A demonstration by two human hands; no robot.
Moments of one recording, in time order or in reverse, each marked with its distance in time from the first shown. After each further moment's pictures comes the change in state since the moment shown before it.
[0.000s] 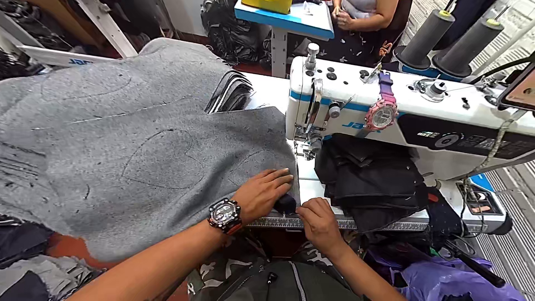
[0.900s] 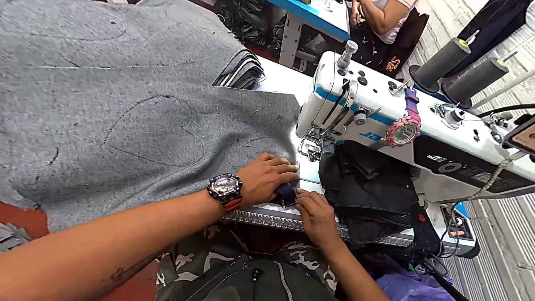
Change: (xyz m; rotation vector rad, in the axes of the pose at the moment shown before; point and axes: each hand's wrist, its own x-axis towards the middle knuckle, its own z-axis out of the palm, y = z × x) left_hand 0.018 -0.022 -0.002 -0.064 -0.072 -0.064; right_hand 0.028 0.013 -0.007 0.071 -0.123 0.058
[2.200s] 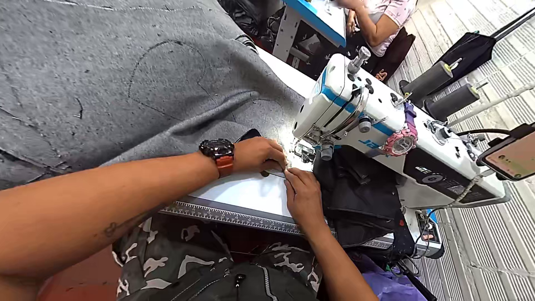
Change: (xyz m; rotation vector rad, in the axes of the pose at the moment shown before) left_hand 0.027 -0.067 0.012 -0.416 0.148 0.199; right_hand 0.044 0.006 0.016 -0.297 -0.066 0.090
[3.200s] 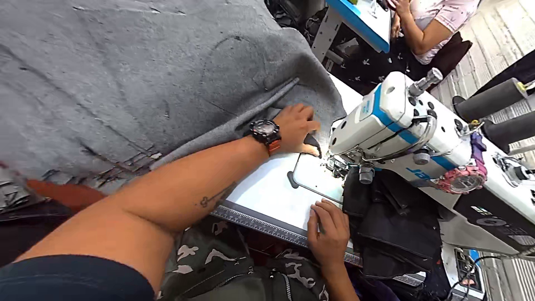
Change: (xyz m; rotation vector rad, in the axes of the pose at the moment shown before) left_hand 0.030 -0.036 -0.037 0.372 -0.004 -0.542; right_hand -0.040 -0.012 0.010 -0.040 0.184 0.002
